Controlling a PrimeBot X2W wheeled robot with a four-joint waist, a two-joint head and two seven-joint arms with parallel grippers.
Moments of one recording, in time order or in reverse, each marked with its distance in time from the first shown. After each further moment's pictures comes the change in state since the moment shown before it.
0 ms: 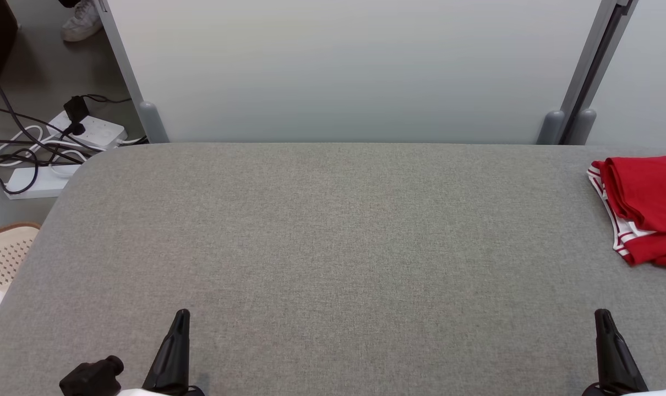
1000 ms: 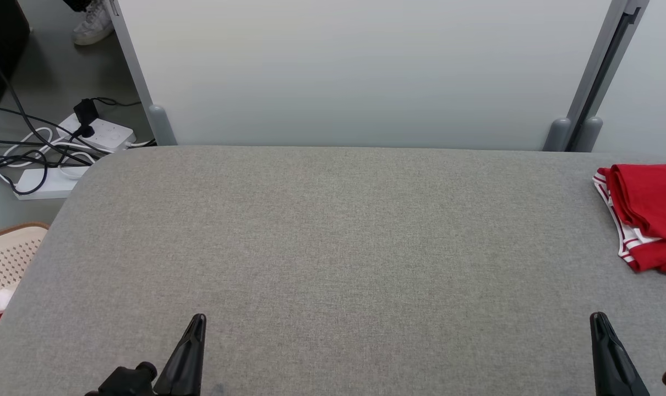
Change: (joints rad) left arm 0.027 -0.006 -0.009 -0.023 0.374 0.000 -0.072; right arm 0.047 0.000 0.005 -0.048 -0.346 0.001 -0.076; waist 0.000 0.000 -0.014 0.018
